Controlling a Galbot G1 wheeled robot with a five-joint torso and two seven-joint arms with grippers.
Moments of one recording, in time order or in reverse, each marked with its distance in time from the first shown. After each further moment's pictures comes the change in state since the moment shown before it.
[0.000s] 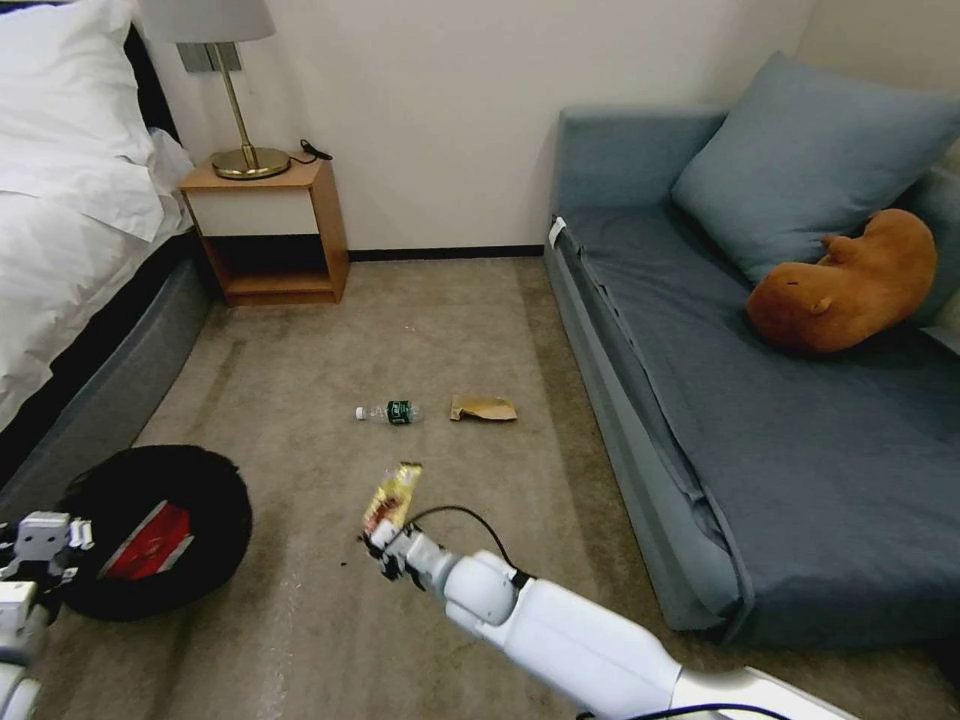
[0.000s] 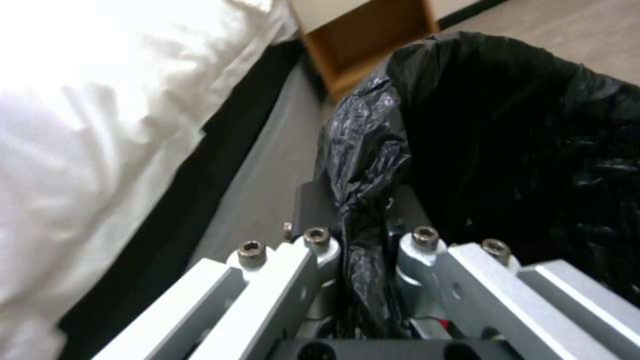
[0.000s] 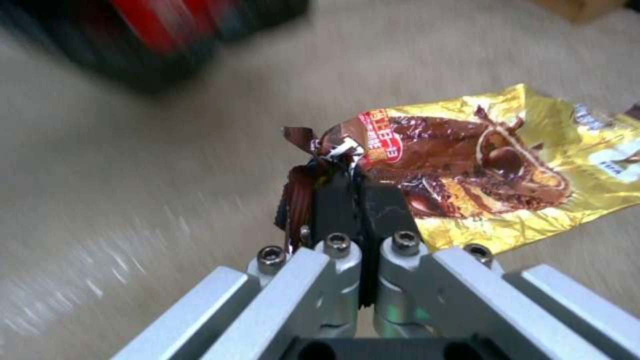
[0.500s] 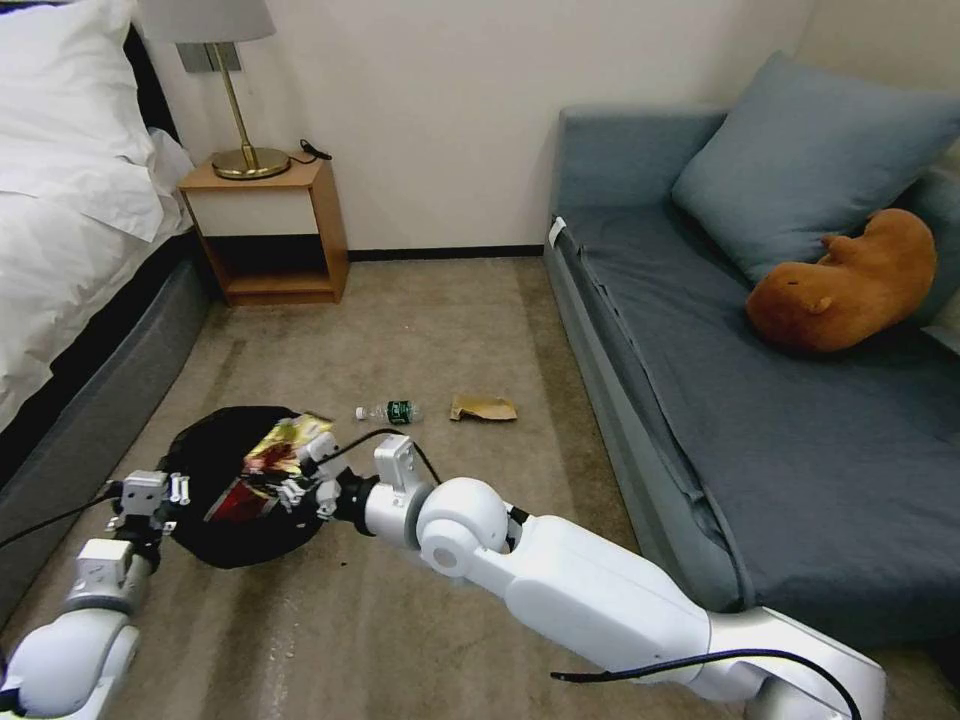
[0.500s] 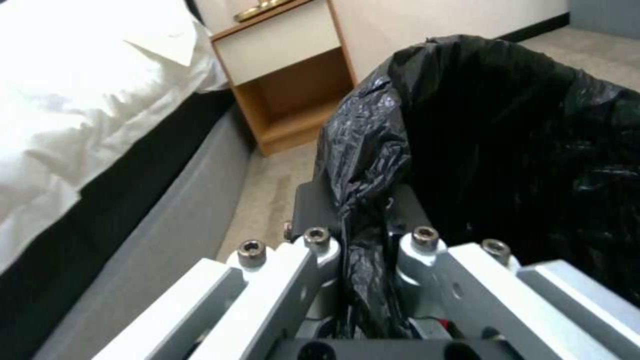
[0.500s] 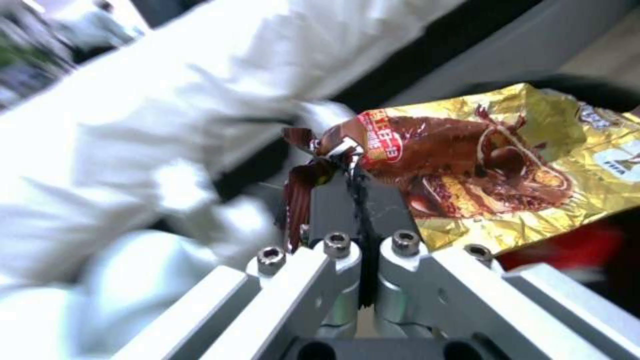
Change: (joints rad) left arm -0.138 -0.016 0.181 0.004 -0.032 -0.045 0.008; right arm 0.120 -0.015 0.043 0.353 0.689 -0.107 0.022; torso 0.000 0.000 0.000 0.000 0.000
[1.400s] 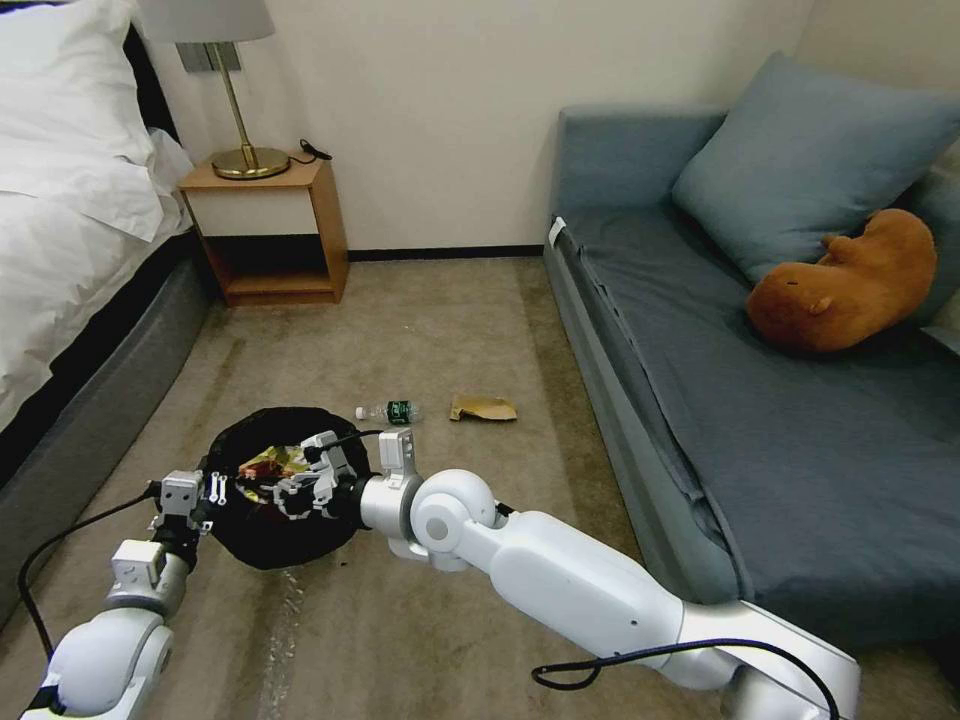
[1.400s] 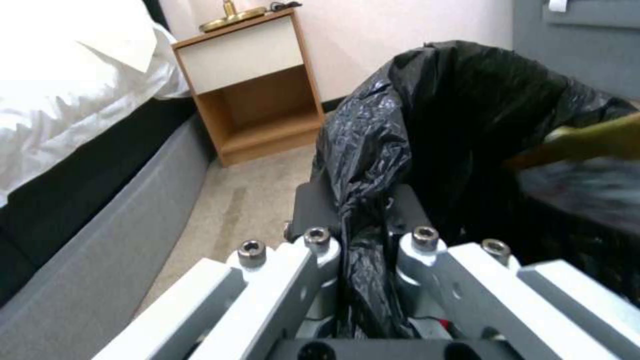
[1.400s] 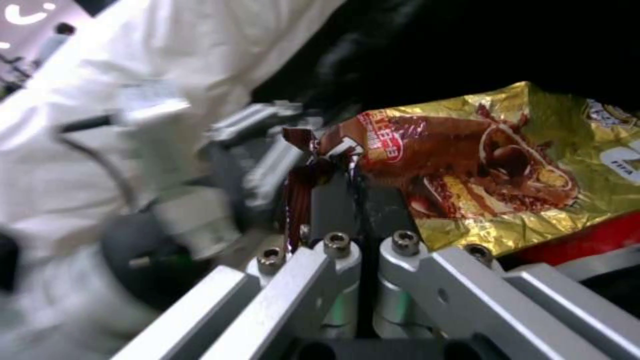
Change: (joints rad) left arm 0.034 -0.034 0.031 -0.058 -0.047 -0.028 0.028; right arm 0.009 0.084 0.006 -0.280 0.091 0.036 -0.061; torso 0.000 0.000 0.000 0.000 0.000
